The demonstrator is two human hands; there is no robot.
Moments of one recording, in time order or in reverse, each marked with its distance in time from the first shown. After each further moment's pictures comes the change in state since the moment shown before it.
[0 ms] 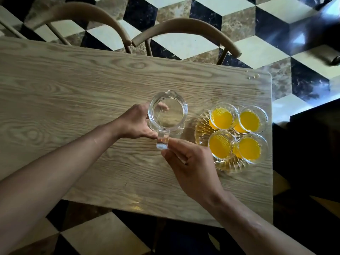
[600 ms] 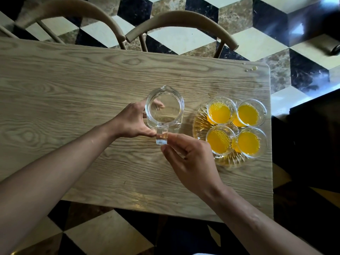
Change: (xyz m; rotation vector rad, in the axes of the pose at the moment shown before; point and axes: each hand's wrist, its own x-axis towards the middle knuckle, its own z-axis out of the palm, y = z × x) left_hand -0.006 -0.005 0.005 0.010 0.017 -0.025; right_hand -0.002 0.006 0.001 0.073 0.010 0.033
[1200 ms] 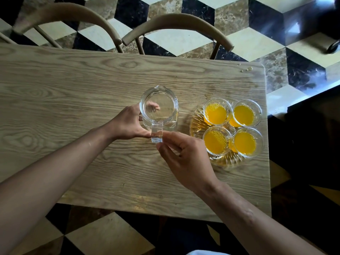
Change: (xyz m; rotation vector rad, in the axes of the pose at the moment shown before) left_hand -0.004 0.014 -0.006 -0.068 -0.020 -0.067; right_hand 0.008 -0.004 0.001 0.017 0.002 0.013
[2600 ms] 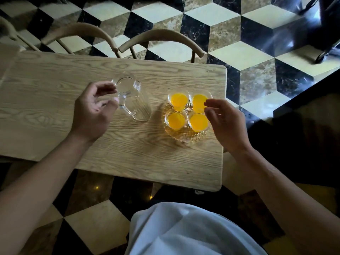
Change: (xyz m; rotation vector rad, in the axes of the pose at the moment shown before) left_hand -0.114 0.193 0.043 -0.291 0.716 -0.033; right_hand -0.061 0.031 -0.212 -0.042 0.199 0.073
